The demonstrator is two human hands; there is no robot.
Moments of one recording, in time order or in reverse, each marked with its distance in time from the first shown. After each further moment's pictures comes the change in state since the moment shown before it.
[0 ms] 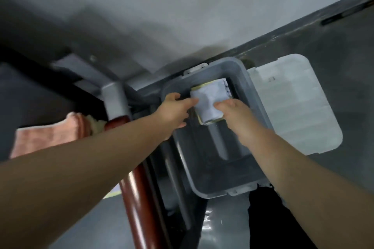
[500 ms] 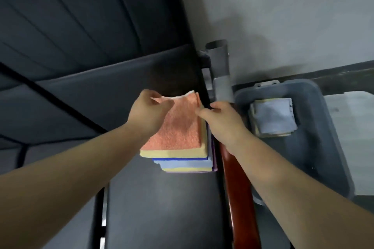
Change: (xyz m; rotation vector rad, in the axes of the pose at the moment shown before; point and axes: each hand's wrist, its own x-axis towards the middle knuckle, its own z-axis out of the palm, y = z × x) left_hand -0.123 -0.088 -0.291 0.174 0.550 0.225; right_hand -0.151 -0.080 0.259 -0.221 -0.201 -0.201
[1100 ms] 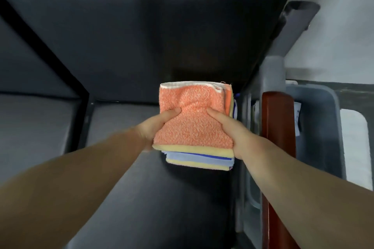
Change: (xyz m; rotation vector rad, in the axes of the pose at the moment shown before) left_hand 0.080 -0.202 0.058 -0.768 -0.823 -0.492; right_hand 0.089 0.101 0.087 0.160 -0.036 0.522
